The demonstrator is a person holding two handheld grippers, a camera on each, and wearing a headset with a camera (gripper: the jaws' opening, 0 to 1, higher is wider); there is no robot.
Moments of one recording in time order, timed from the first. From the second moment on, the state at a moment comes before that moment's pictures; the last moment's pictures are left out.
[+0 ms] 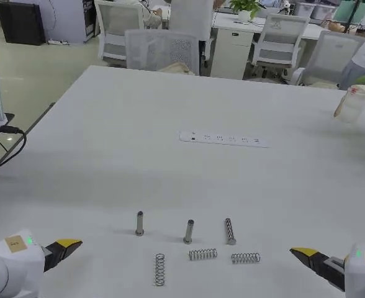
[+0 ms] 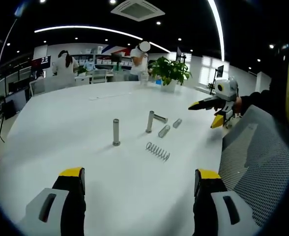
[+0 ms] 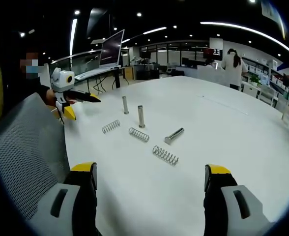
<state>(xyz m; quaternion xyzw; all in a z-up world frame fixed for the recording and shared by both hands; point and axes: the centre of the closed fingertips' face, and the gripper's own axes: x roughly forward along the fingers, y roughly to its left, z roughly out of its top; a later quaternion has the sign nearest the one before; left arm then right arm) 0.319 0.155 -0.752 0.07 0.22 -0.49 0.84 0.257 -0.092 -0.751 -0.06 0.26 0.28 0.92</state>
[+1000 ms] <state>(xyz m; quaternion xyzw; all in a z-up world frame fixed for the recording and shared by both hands) 0.320 0.154 -0.751 0.07 0.22 -0.50 0.84 0.257 -0.091 -0.752 -0.06 0.26 0.28 0.92</state>
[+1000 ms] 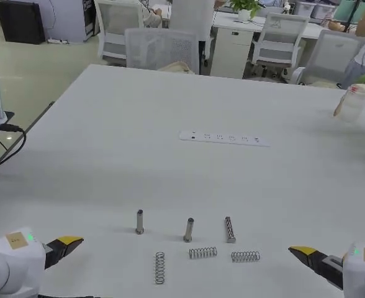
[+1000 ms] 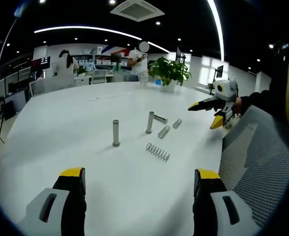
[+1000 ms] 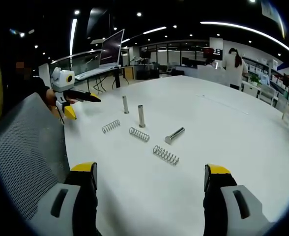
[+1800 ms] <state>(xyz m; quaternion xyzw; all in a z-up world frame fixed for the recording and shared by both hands) 0.320 0.152 -0.748 0.07 0.22 -0.50 0.84 0.258 -0.092 -0.752 -0.06 0.26 0.28 0.92</state>
